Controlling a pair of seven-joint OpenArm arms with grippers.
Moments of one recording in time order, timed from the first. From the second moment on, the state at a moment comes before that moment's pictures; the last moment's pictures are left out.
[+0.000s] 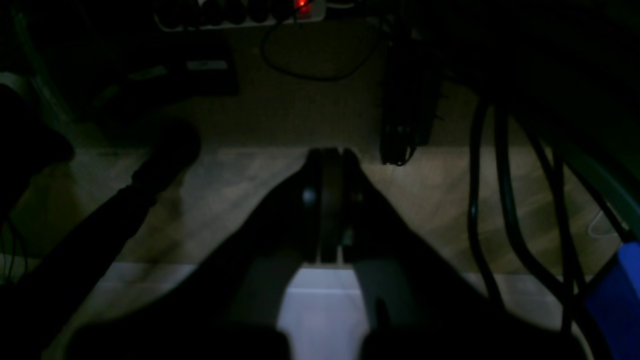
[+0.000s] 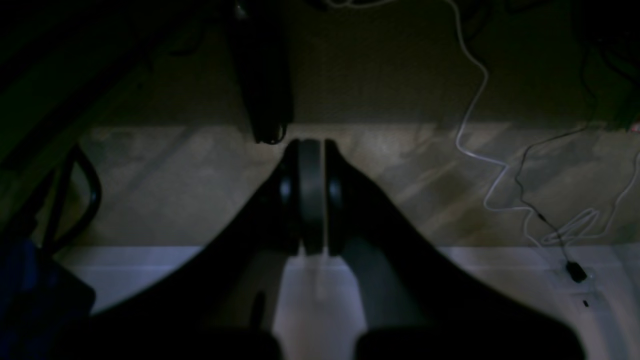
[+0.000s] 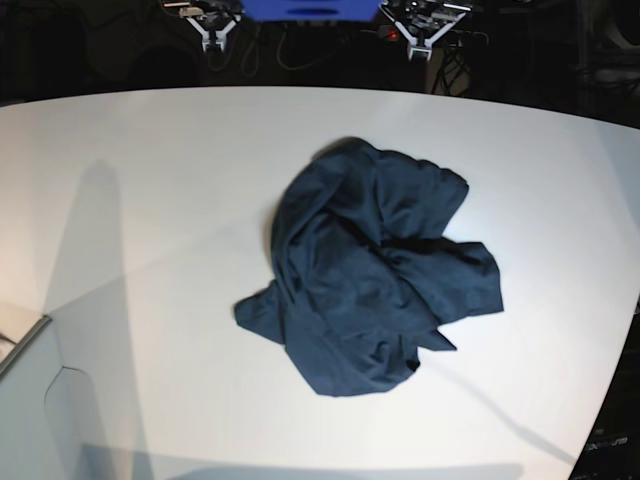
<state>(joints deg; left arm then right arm) 0.1 -0.9 4.4 1.5 -1.8 0.1 -0.8 -1.7 -0.3 2.7 1.4 -0.2 -0.8 -2.4</state>
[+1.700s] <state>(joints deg) 3.9 -3.4 4.3 1.8 -2.1 0.1 -1.0 -7.9 0.8 2.5 7.4 -0.2 -0.6 -2.8</state>
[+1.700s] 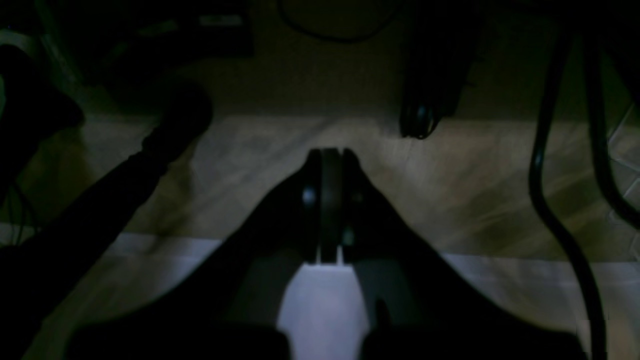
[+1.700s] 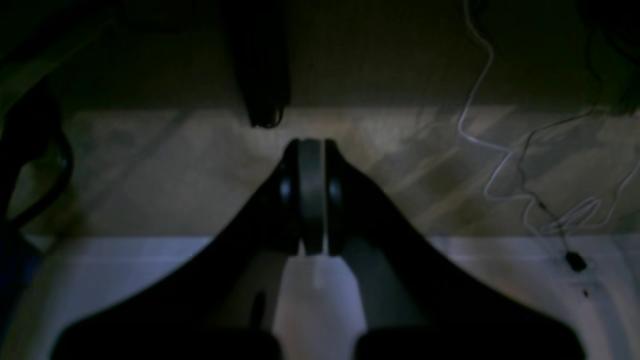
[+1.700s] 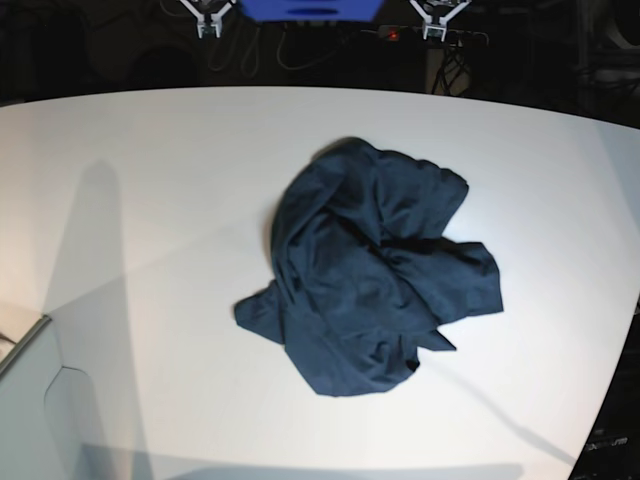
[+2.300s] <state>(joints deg) 36.5 -8.8 4.0 61.0 -2.3 0.5 0.1 -33.0 1.9 2.5 52.1 -0.1 -0.1 -3.7</state>
